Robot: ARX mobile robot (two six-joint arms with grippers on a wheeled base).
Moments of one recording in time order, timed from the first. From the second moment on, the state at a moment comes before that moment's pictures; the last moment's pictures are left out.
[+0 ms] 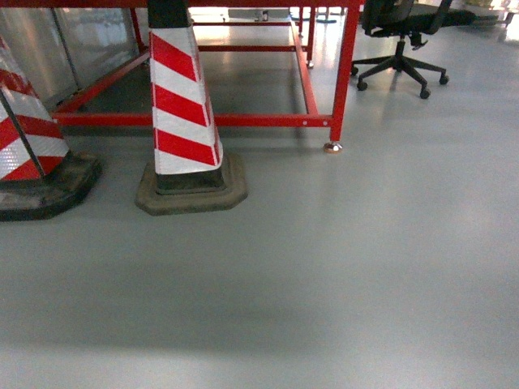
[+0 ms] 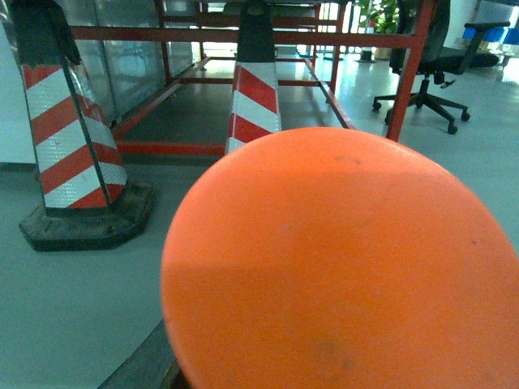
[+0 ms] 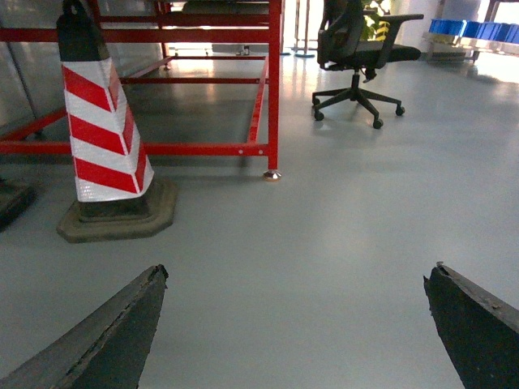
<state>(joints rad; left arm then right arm) 0.00 0.01 0.01 -0.01 0.00 -0.01 0.00 0.00 0.01 0.00 0.00 0.00</state>
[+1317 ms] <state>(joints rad) 0.00 0.01 0.01 -0.01 0.00 -0.01 0.00 0.00 0.01 0.00 0.00 0.00</state>
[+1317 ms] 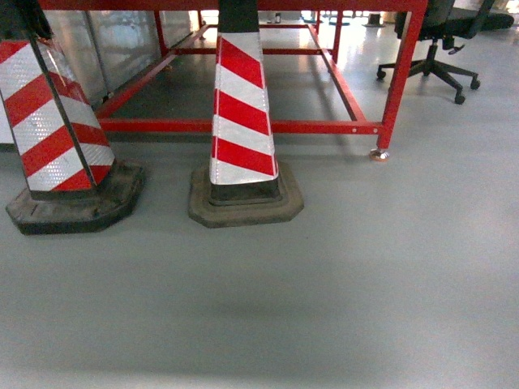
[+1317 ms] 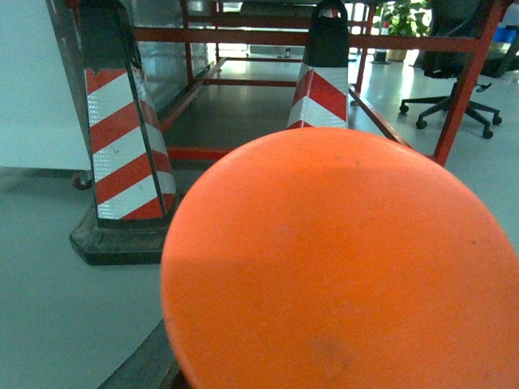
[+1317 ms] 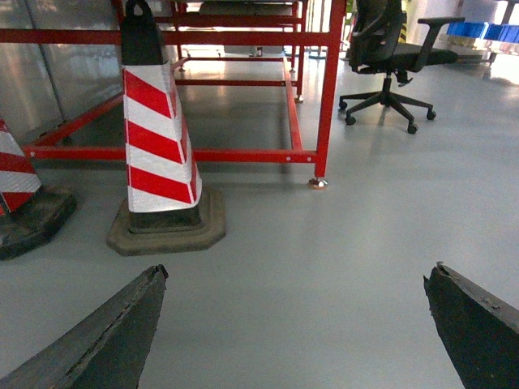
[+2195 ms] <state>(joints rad) 0.00 0.01 0.01 -0.01 0.00 -0.01 0.00 0.00 0.01 0.00 0.00 0.00</state>
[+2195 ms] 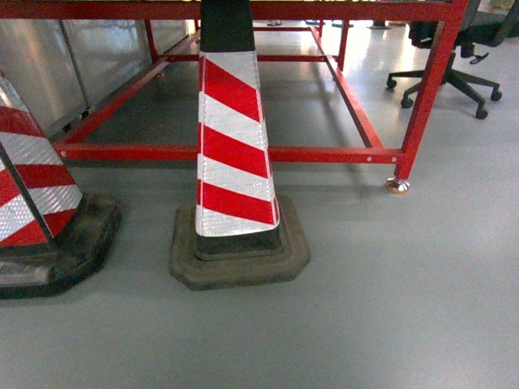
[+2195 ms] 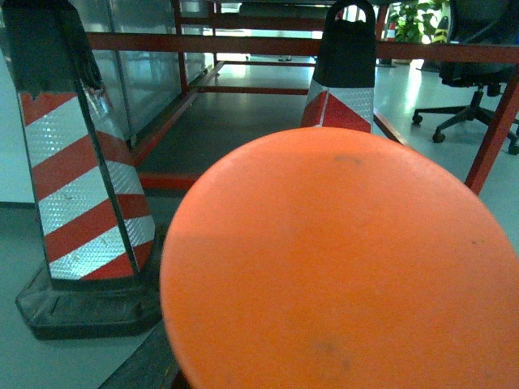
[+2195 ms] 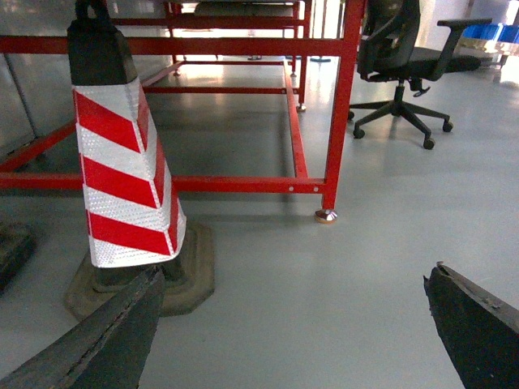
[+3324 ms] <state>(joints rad) 0.00 0.01 0.01 -0.01 0.00 -0.01 0.00 0.00 0.01 0.00 0.00 0.00</state>
